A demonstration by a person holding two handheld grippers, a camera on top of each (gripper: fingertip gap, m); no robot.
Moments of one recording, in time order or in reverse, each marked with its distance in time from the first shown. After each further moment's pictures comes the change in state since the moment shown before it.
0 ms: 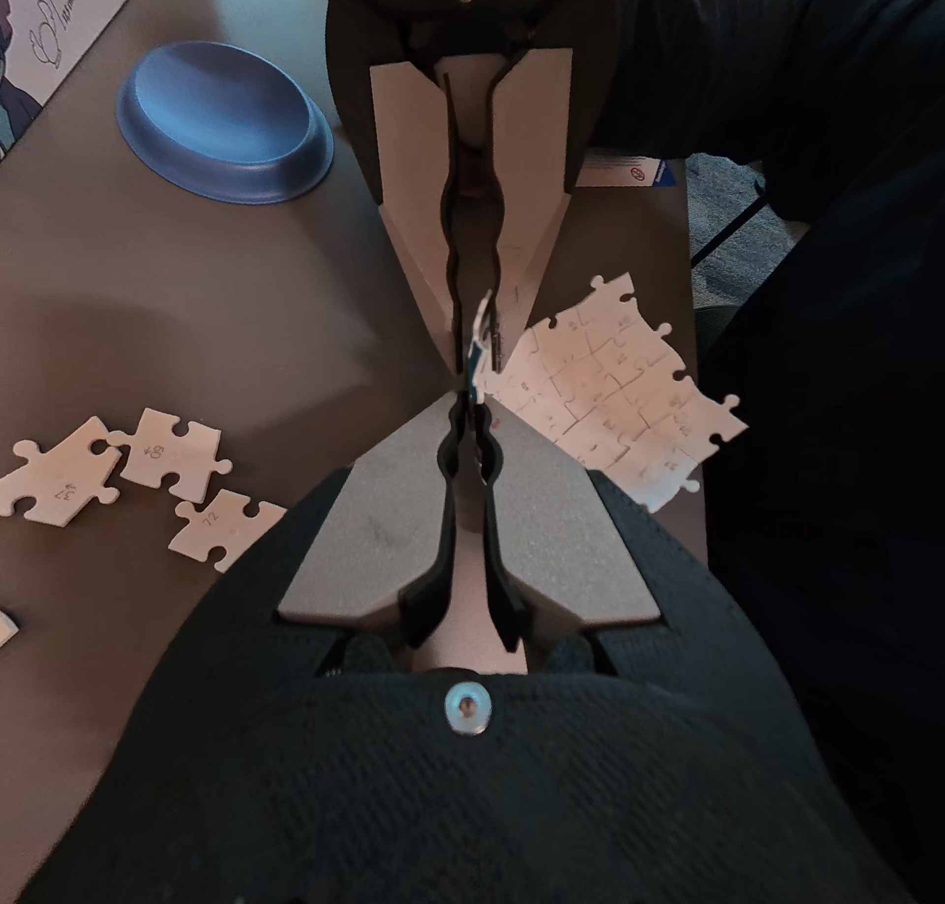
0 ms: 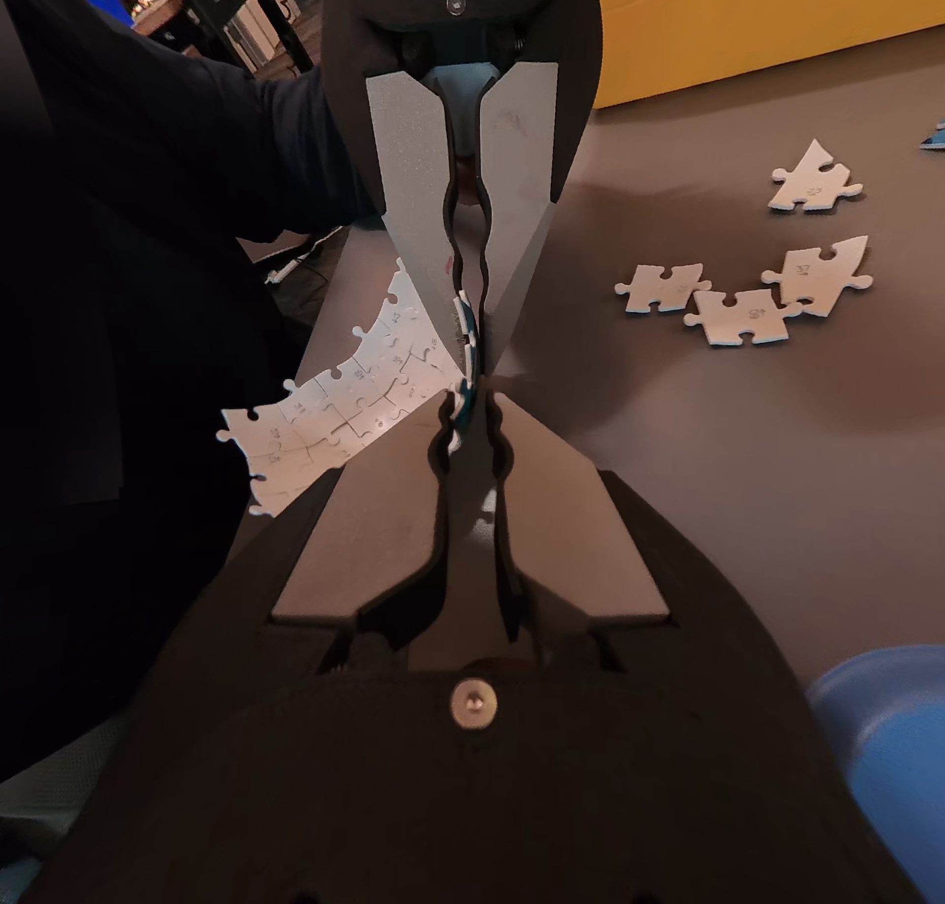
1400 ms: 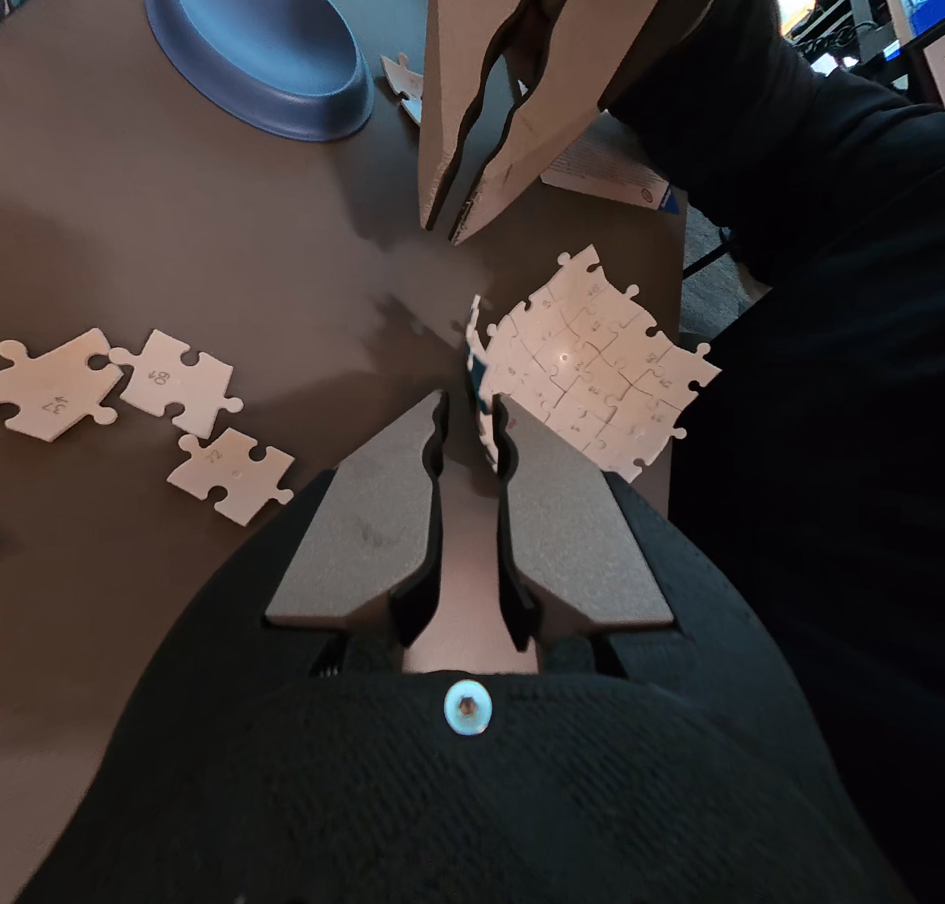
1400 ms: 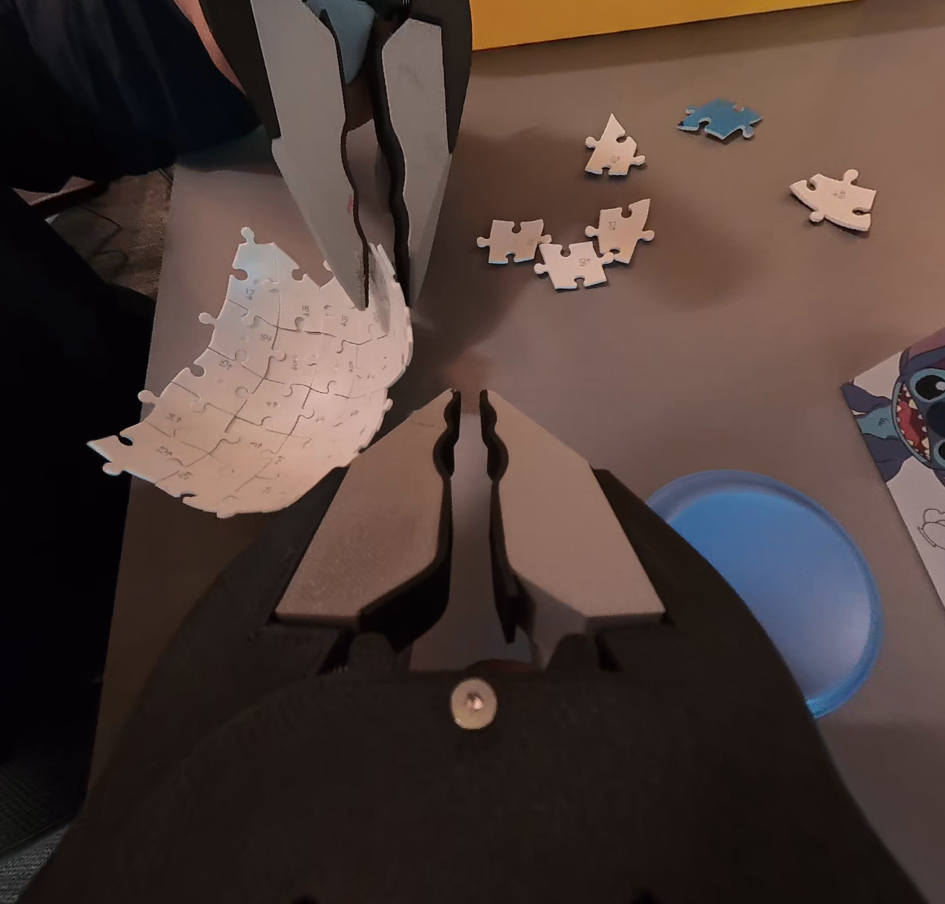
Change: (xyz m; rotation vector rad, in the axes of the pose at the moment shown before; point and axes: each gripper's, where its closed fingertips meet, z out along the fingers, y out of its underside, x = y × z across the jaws) left arm -0.010 0.007 -0.009 -0.019 0.030 -0.191; right arm 0.033 0.003 -0.040 -0.122 0.346 -0.048
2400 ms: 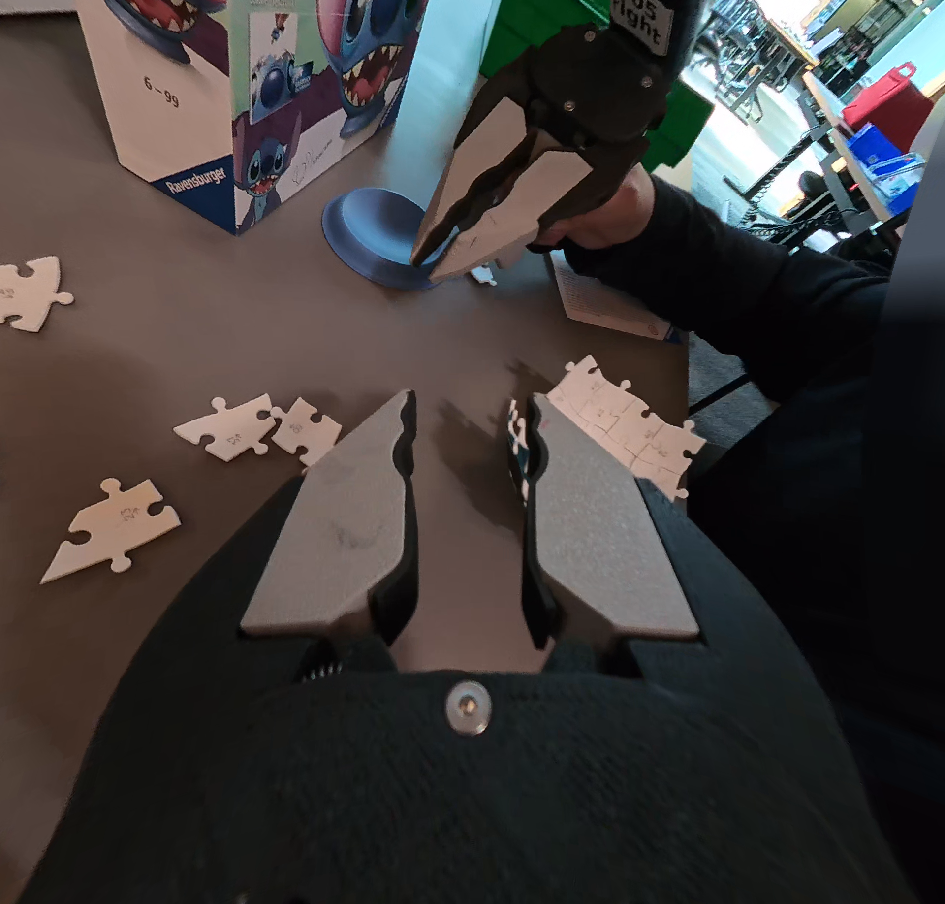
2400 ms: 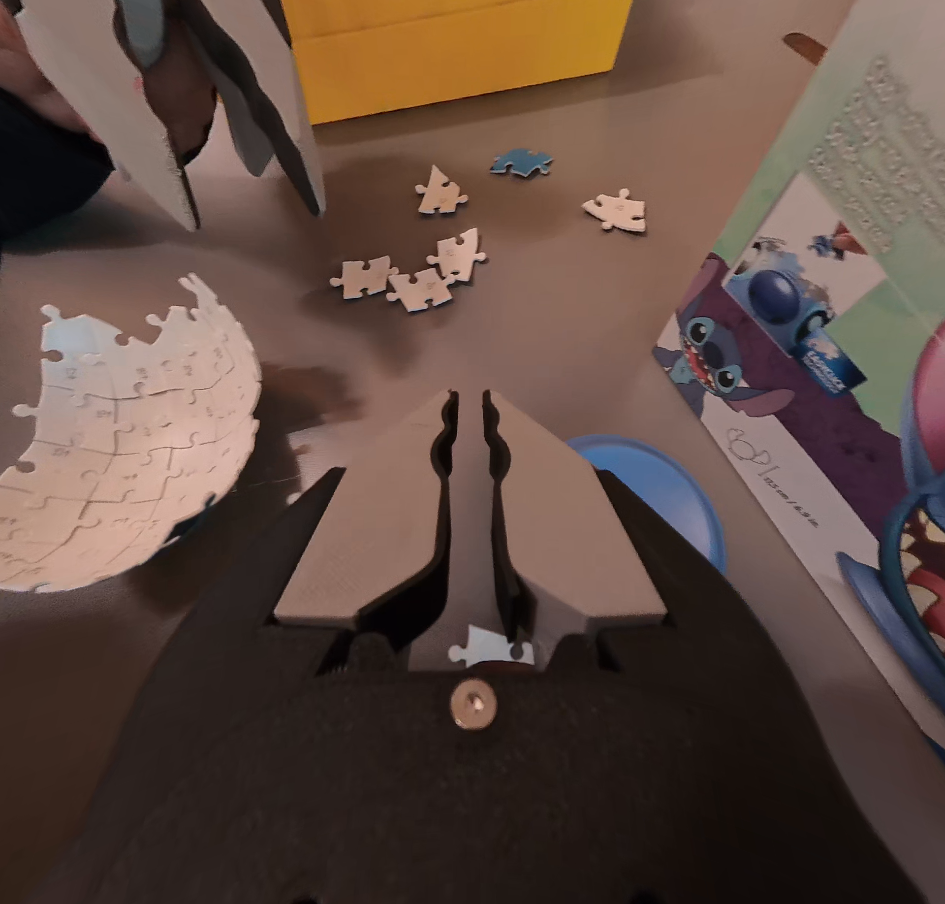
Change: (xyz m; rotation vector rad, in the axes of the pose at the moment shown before) left arm -0.016 -0.041 -0.043 0.285 -0.100 -0.003; right arm 0.056 -0.003 -0.017 0.124 0.244 0.081
